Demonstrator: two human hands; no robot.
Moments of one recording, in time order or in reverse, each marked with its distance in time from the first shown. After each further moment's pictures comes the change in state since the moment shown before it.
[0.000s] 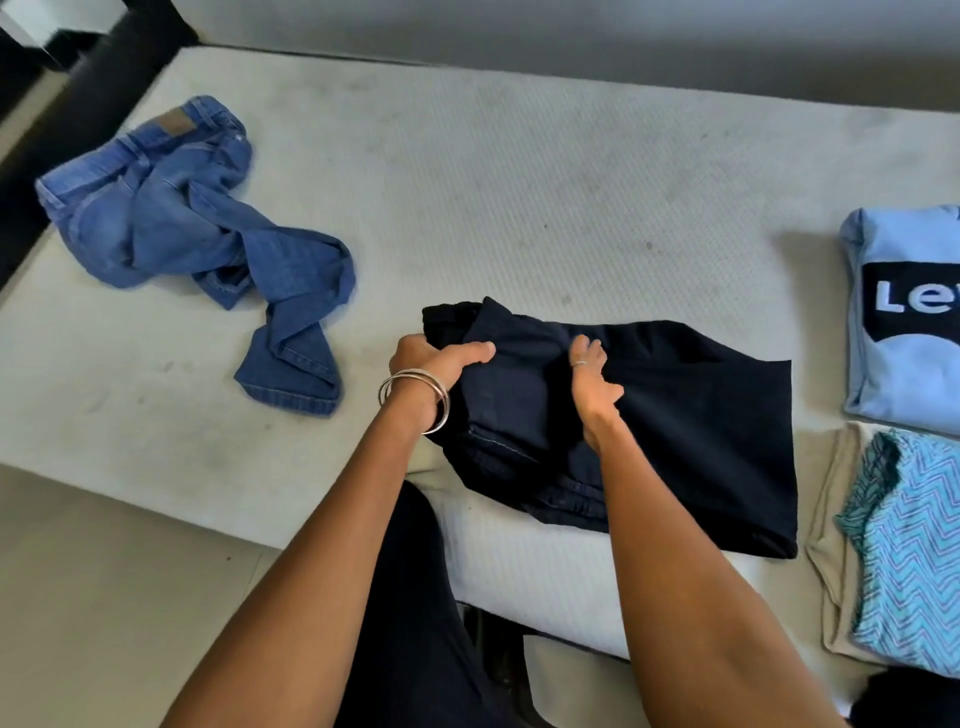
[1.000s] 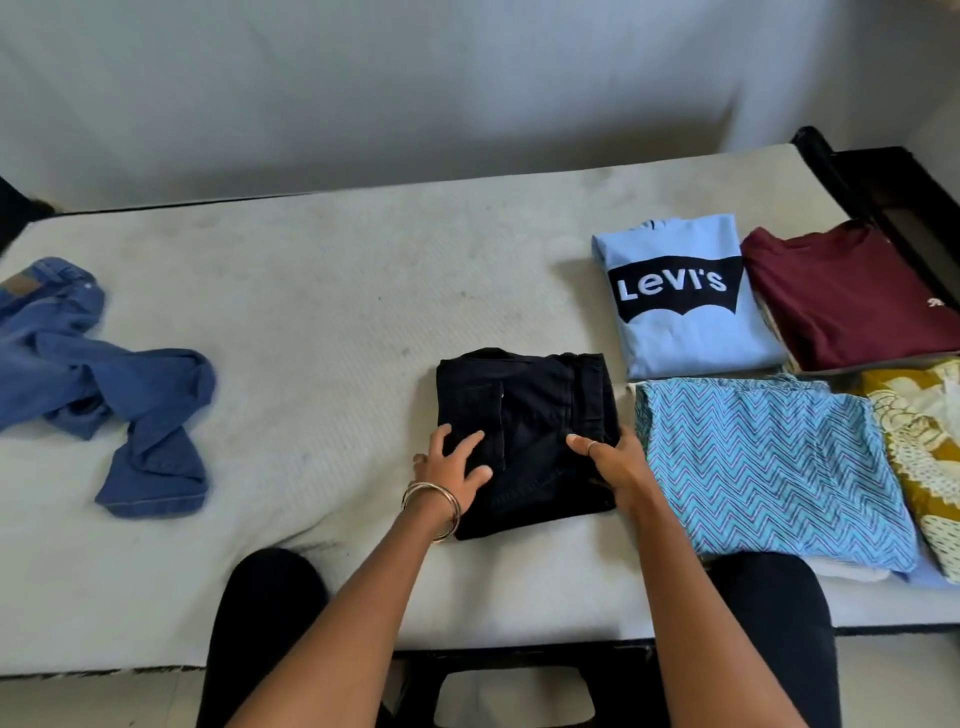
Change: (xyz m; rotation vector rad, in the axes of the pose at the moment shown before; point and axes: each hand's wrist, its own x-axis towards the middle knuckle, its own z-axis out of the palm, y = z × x) left_hand -0.103 -0.062 0.159 0.997 -0.308 0.560; right_hand -0.071 0.123 -0.211 0.443 0.232 0.015
